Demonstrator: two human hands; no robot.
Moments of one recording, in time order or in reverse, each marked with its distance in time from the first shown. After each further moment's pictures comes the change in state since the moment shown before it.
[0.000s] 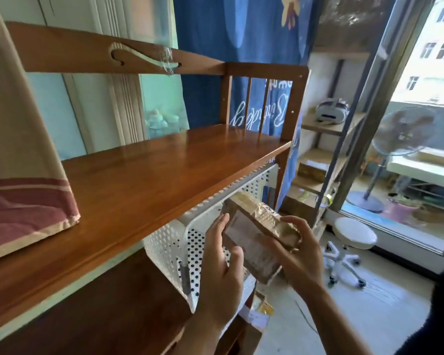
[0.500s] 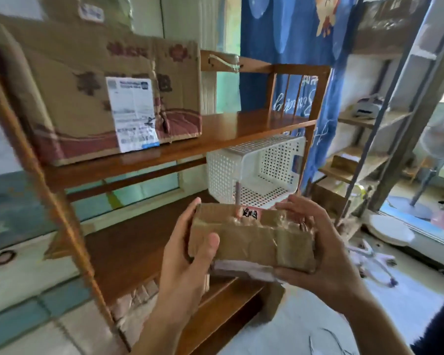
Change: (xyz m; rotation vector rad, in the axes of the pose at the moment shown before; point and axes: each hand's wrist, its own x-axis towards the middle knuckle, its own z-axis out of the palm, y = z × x) left_hand -0.274 0.114 -0.136 -0.304 0.196 0.092; right_hand -0.219 -0.169 -0.129 0.331 -0.528 -0.294
